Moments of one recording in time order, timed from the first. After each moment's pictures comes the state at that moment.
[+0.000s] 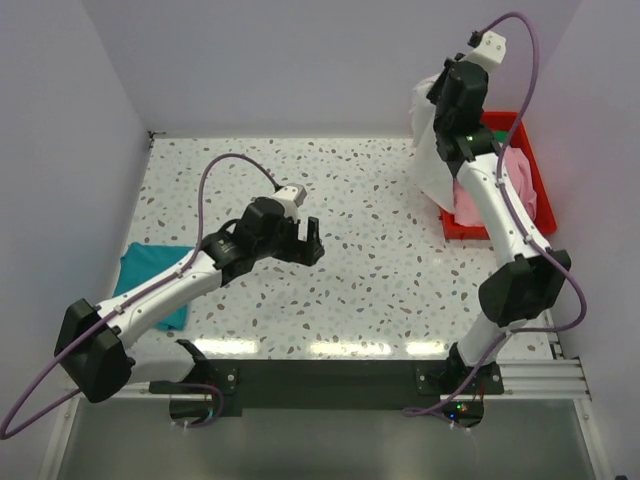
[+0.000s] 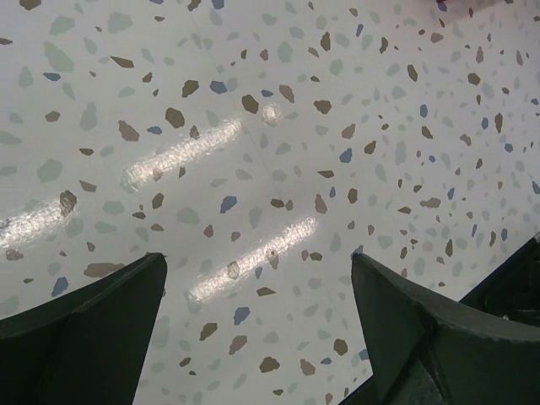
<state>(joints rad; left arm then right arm) -0.72 1.26 0.95 -0.33 0.02 -0.42 0.20 1.75 1.80 -0.10 0.52 0.30</state>
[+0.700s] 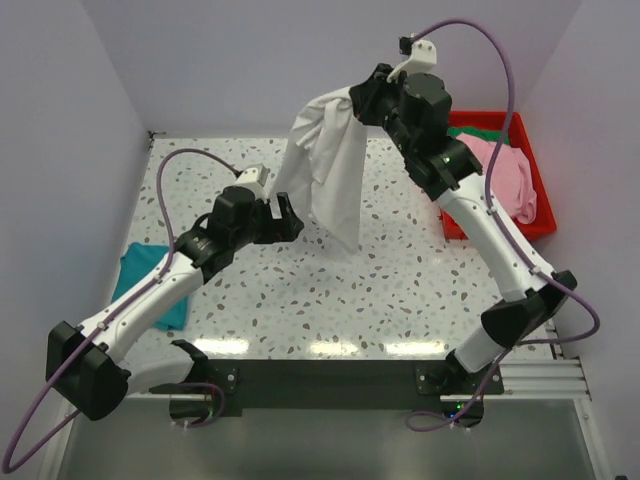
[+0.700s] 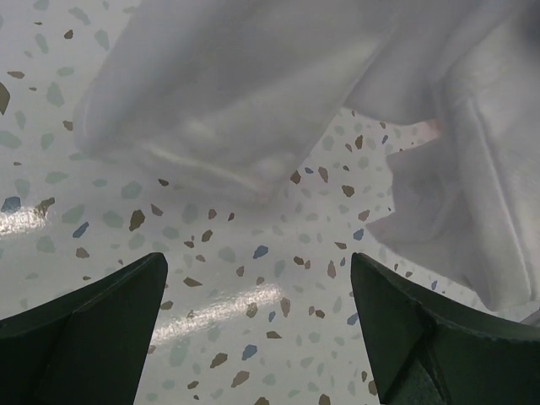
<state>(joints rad) -0.56 1.16 0.94 -0.32 -0.03 -0.54 0.61 1.57 1.90 -0.27 0.29 0.39</state>
